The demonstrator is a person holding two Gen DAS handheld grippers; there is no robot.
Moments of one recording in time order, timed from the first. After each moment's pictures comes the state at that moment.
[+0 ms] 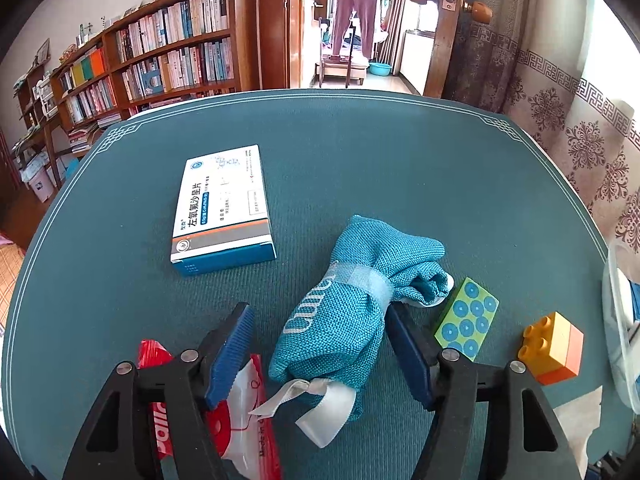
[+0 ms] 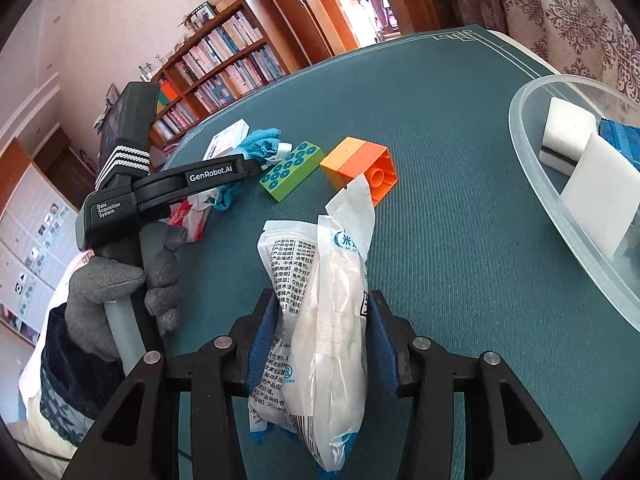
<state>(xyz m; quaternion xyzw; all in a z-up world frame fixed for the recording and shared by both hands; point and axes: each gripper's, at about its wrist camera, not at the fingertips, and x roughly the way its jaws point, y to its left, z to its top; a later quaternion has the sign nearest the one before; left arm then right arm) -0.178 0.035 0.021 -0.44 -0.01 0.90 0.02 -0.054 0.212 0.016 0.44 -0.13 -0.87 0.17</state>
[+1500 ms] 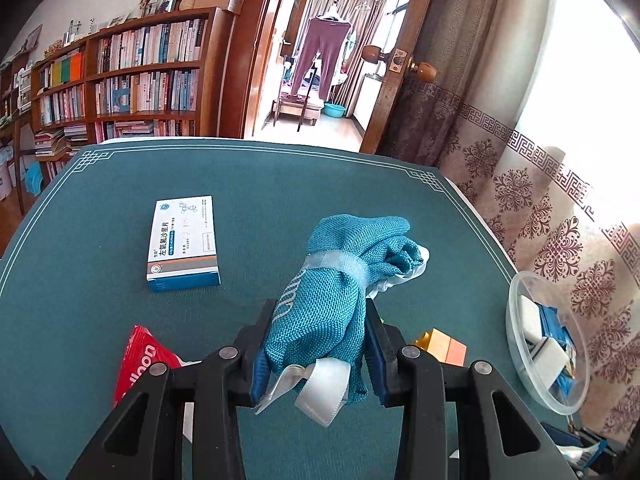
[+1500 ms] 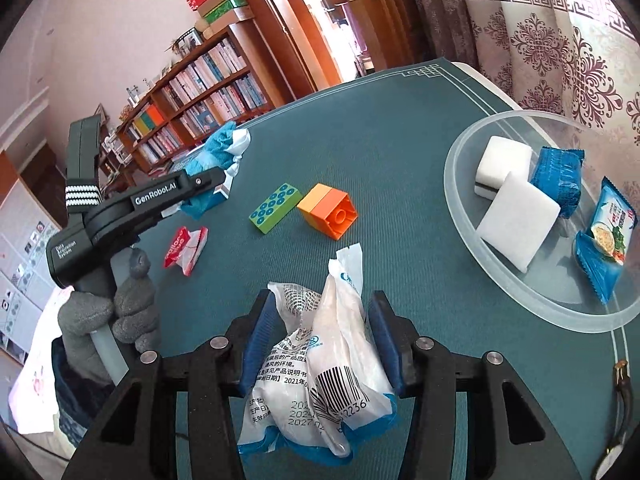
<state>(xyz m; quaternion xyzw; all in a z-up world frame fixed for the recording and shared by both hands) -0.139 0.040 0.072 -0.36 -0.08 0.92 0.12 -0.023 0.251 0.063 0.40 -0.16 -0.90 0.12</state>
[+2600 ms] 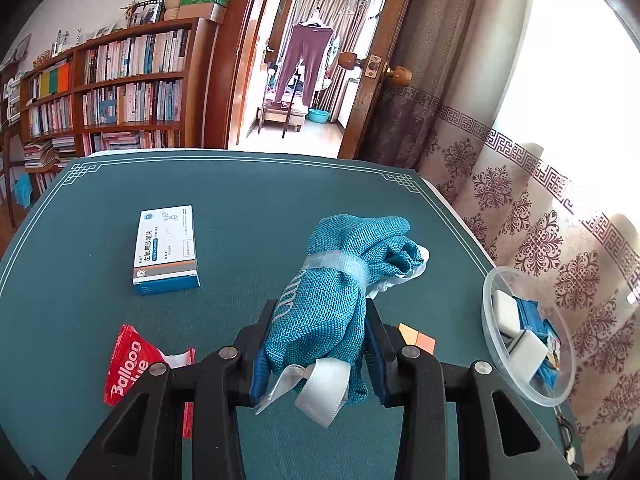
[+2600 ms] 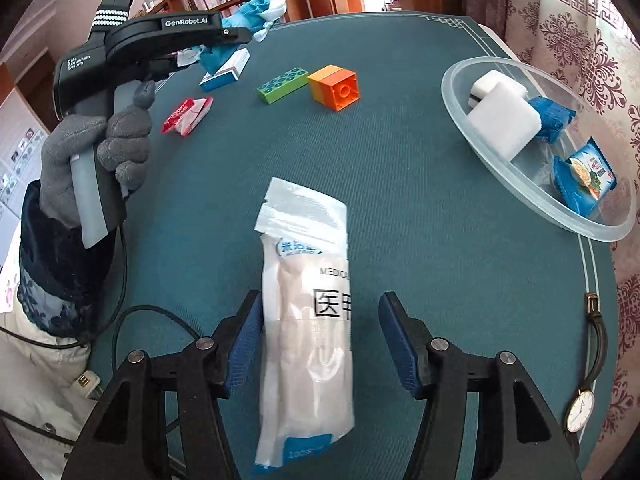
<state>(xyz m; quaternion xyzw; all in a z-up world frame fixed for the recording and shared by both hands) -0.123 0.053 0.084 -0.35 -0.07 0.92 0.14 0.040 0.235 0.025 0.52 -0.01 -0.84 0.15</state>
